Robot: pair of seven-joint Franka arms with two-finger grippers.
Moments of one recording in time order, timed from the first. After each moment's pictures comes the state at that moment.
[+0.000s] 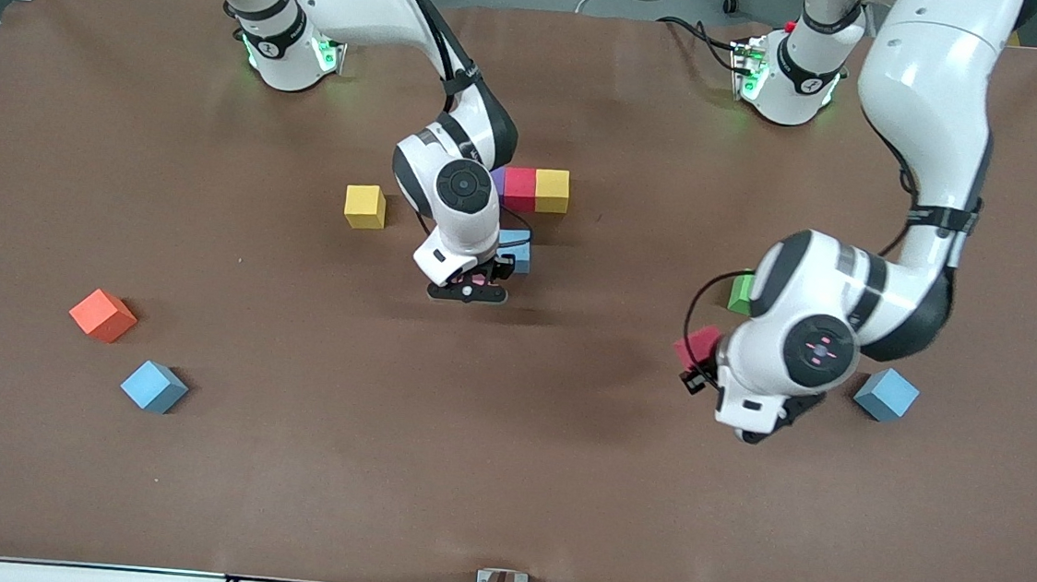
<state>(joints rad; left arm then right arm) -0.26 0.63 -0.16 -1.42 0.04 1.87 -1.11 0.87 0.63 -0.14 -1.76 0.11 2.34 0.64</state>
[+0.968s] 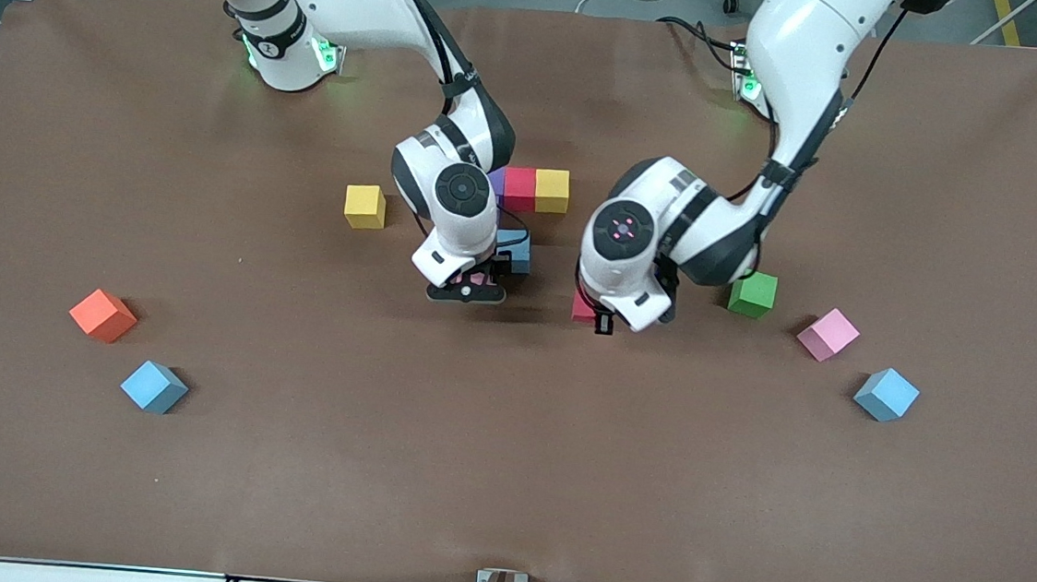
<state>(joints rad) -0.54 0.60 -0.17 -1.66 0.14 2.14 -2.36 0.87 0.63 -0.15 -1.78 0.11 2.34 0.61</state>
